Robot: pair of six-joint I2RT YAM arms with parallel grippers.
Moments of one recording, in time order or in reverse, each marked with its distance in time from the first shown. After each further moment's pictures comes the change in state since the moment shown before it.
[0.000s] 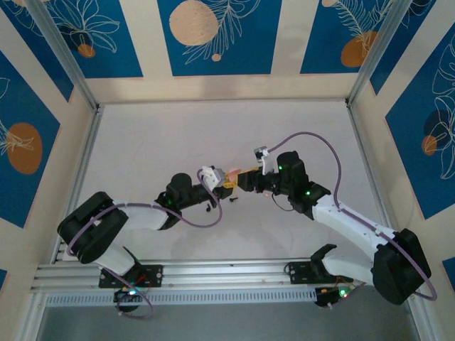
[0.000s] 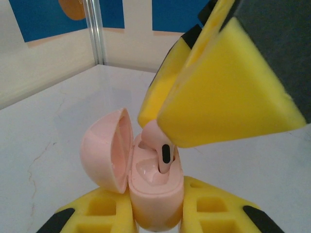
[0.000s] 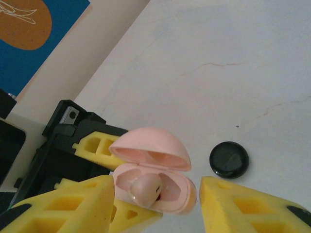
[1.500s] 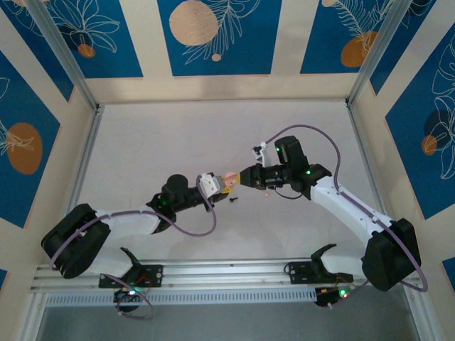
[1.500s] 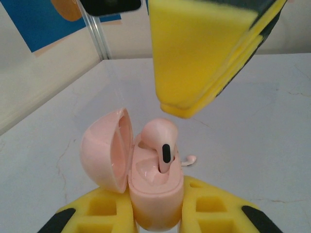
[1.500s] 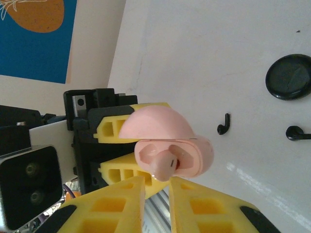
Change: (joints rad) left arm -0.003 -0.150 -0.029 -0.196 -0.026 0.213; right arm -0.085 0.131 0.233 -0.386 -0.326 0.195
